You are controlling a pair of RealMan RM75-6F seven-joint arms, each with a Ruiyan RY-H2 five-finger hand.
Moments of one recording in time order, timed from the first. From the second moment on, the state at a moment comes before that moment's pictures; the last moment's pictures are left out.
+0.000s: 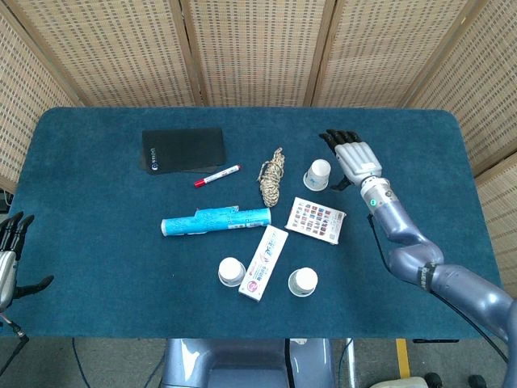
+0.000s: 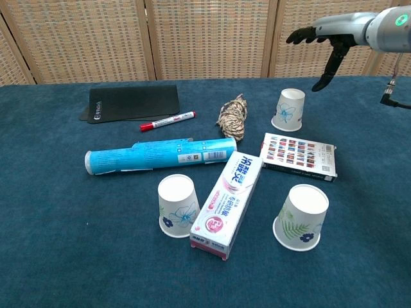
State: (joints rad) left arm -0.10 -1.05 -0.09 -1.78 1.35 1.43 0.17; right arm 0.96 -1.43 0.34 -1.05 -1.01 0.55 -0.07
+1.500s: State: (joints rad) left arm -0.10 -1.04 -0.08 -1.79 1.34 1.42 0.16; right arm 1.05 -1.59 0.31 -0.97 -1.20 0.60 0.16
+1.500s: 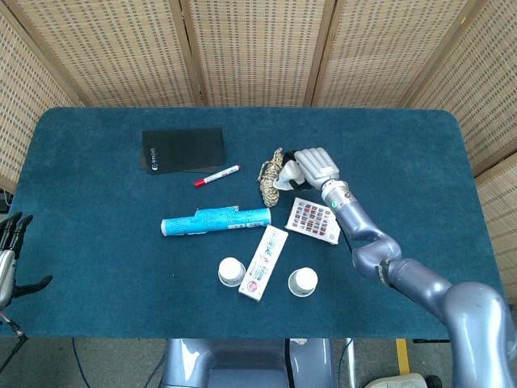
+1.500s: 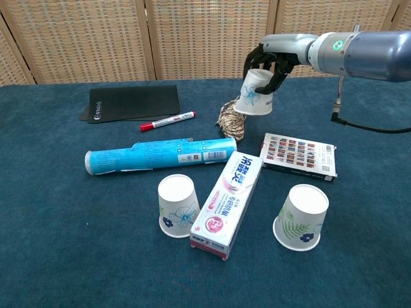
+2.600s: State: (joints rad) left arm -0.09 -0.99 -0.04 -1.78 1.42 1.43 0.03; right arm 0.99 -1.51 0.17 -1.72 -1.39 0.85 -0.38
